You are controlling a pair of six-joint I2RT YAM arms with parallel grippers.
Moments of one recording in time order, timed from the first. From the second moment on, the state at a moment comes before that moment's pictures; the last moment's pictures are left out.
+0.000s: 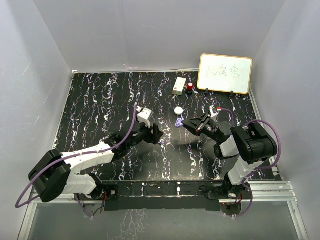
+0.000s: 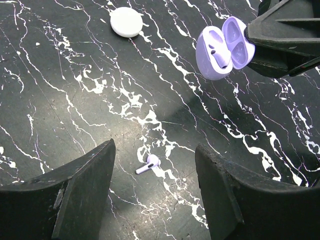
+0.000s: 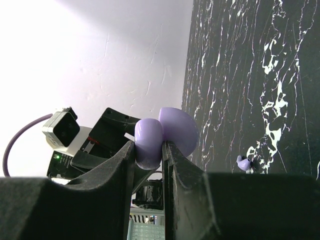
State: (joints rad) left arm -0.83 1.25 0.56 0.34 -0.06 -0.30; right arm 0.17 1.69 0.25 1.49 -0.71 1.47
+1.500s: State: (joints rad) left arm -0.90 1.52 0.74 0.10 -0.05 -0.25; right arm 0.10 1.66 0.25 1.49 -0.74 1.49
